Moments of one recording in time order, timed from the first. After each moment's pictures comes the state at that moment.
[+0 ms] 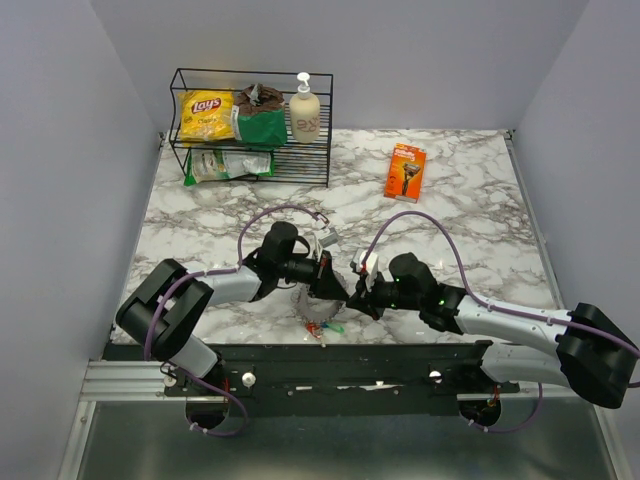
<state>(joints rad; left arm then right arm) -0.65 1.53 0.58 0.51 0.98 -0.42 0.90 1.15 0.45 0.19 -0.32 0.00</state>
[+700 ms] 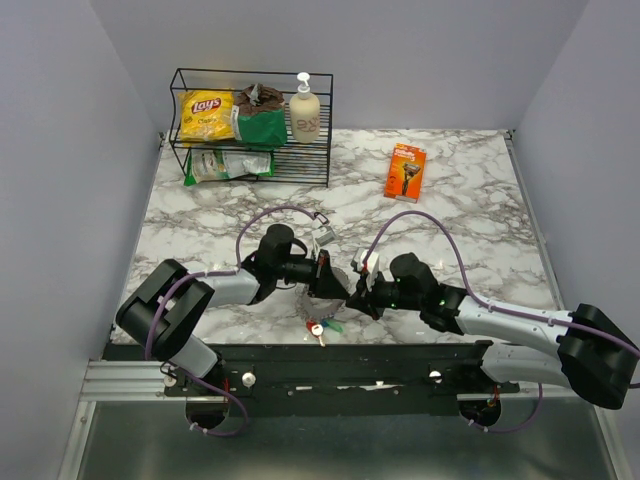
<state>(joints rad) -0.65 1.53 0.54 0.64 0.98 -0.51 0.90 1.14 0.44 0.20 -0.32 0.02</state>
